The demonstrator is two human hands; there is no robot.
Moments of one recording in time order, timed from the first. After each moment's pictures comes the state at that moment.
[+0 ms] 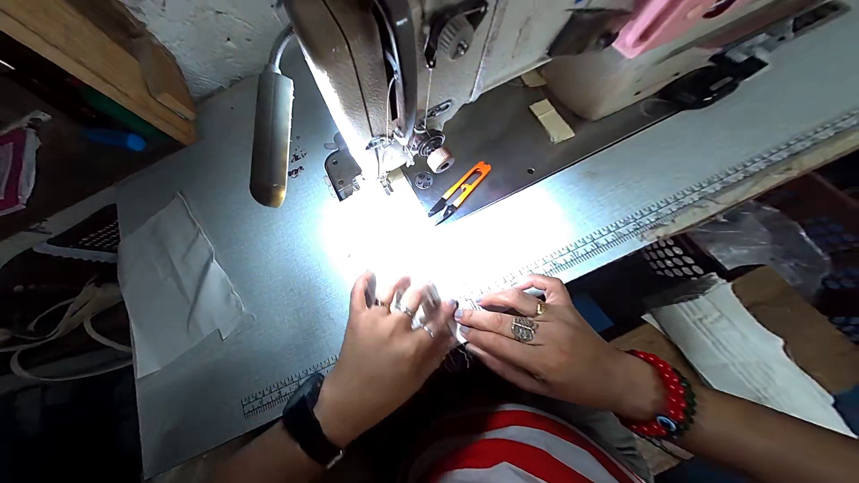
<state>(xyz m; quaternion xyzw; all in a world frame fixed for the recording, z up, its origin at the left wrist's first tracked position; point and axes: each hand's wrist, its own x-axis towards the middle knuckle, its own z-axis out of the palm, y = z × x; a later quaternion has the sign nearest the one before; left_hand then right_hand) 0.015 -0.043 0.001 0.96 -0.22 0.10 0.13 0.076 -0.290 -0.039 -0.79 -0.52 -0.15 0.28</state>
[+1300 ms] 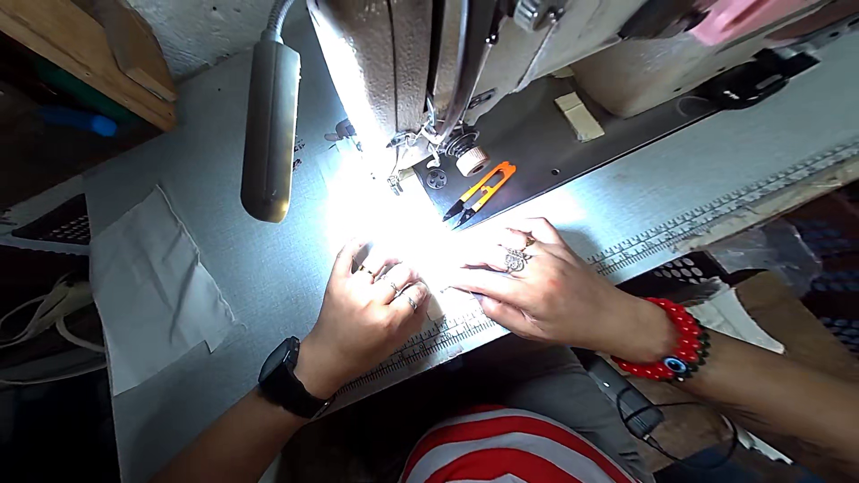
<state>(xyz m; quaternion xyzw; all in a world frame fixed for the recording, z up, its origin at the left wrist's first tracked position) 0.060 -0.002 -0.003 0.93 -0.27 0.19 0.14 0.144 -0.258 -0.020 -0.79 -0.54 -0.11 0.26</state>
